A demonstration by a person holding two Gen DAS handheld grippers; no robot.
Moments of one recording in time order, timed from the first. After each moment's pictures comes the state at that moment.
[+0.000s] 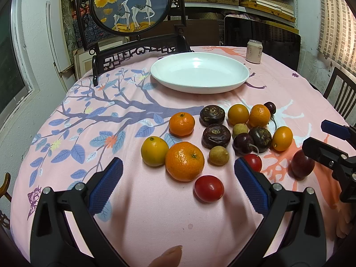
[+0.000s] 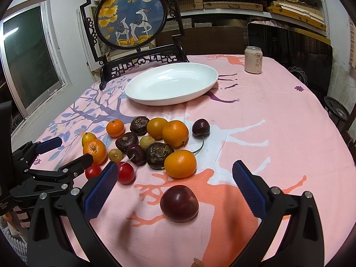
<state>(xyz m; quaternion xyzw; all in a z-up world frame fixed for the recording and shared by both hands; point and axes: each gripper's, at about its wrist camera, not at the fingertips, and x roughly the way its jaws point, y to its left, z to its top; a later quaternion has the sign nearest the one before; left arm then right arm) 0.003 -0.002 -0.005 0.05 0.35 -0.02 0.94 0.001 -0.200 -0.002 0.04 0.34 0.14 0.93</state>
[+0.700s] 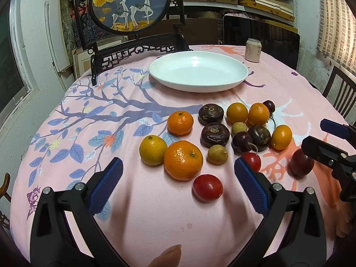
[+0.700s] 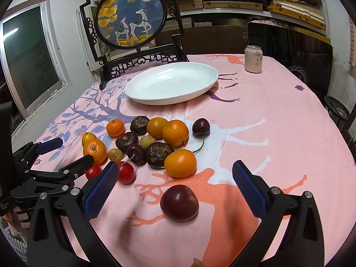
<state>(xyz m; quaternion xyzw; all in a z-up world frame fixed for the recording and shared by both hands) 0.001 -0.005 -0.008 0.06 0.35 -0.03 0.93 -0.001 -0.201 0.002 0.04 0.34 0.15 0.93</state>
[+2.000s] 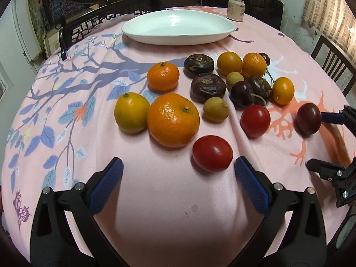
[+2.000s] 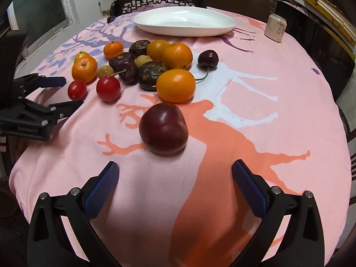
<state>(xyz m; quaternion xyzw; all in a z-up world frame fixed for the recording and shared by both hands) 0.015 0.004 -0.045 0.07 0.46 -0.10 0.88 -0.013 -0.200 -0.048 -0.09 0.47 0.19 0.86</state>
